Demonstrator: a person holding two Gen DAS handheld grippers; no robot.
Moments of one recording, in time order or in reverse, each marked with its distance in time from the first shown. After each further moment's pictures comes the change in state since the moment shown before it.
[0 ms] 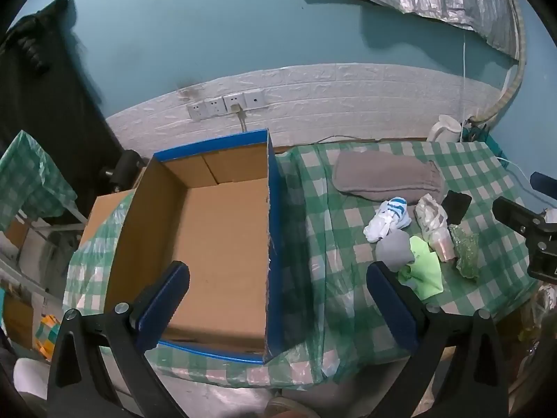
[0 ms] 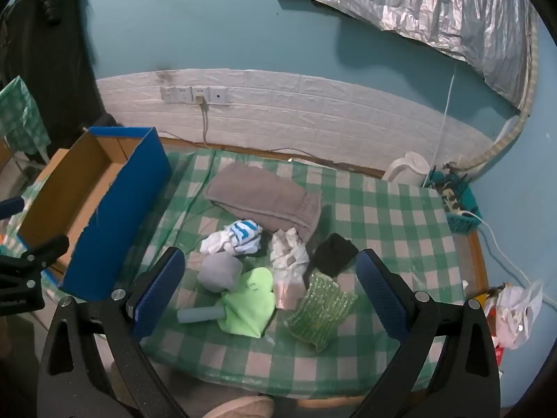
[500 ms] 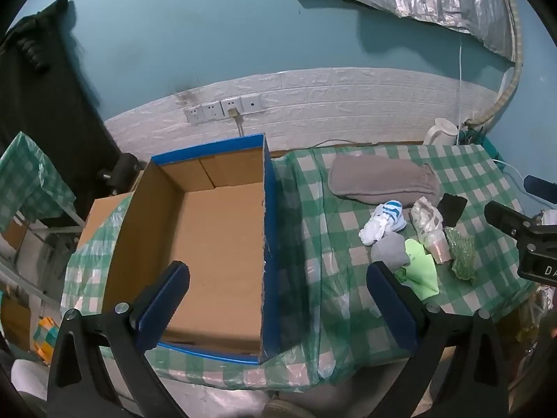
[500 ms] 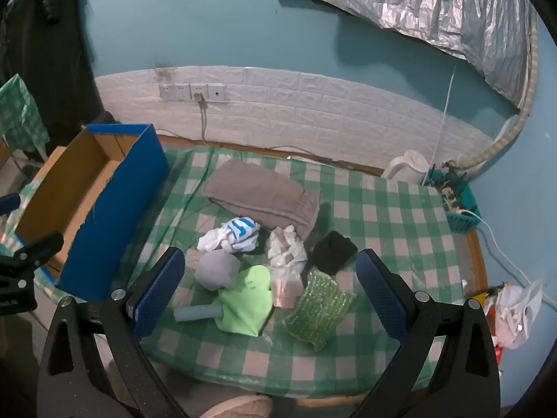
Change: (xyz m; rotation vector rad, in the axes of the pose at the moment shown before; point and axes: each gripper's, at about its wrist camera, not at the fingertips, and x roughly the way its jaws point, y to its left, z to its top) left arm -0.004 0.000 0.004 -0.014 -0.026 -0.018; right arm 0.000 -0.002 -0.001 -0.002 -0.002 -0.002
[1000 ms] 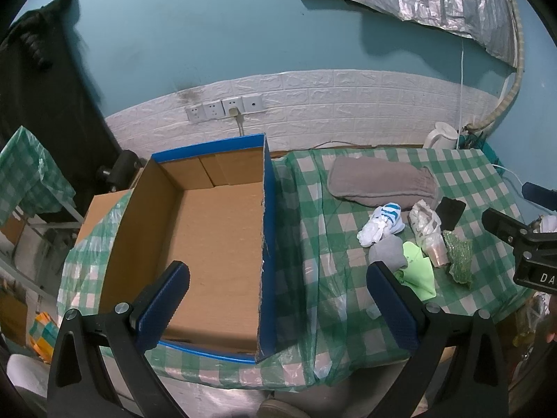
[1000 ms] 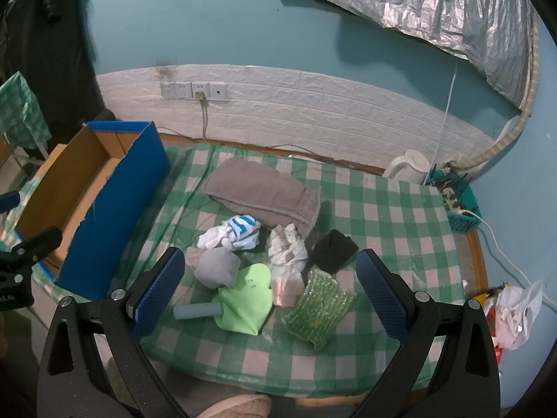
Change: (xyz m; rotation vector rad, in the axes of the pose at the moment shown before) left arm 0.000 0.002 -0.002 -0.015 -0.003 -0.008; right arm 0.002 0.000 -0.001 -0.002 0.004 -0.003
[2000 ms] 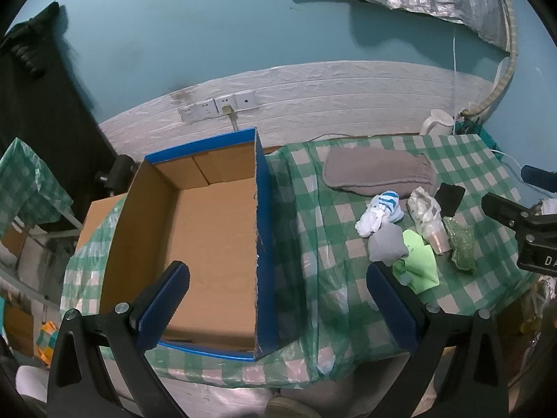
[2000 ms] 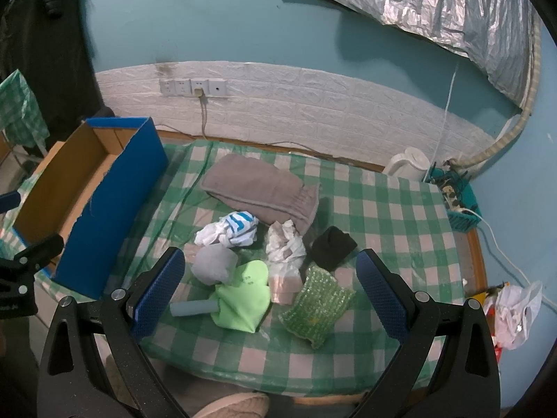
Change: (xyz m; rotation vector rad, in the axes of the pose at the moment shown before) left arm 0.002 -0.011 -0.007 0.055 0.009 0.009; right arm 0.003 -0.002 -0.005 -0.001 0.010 -0.002
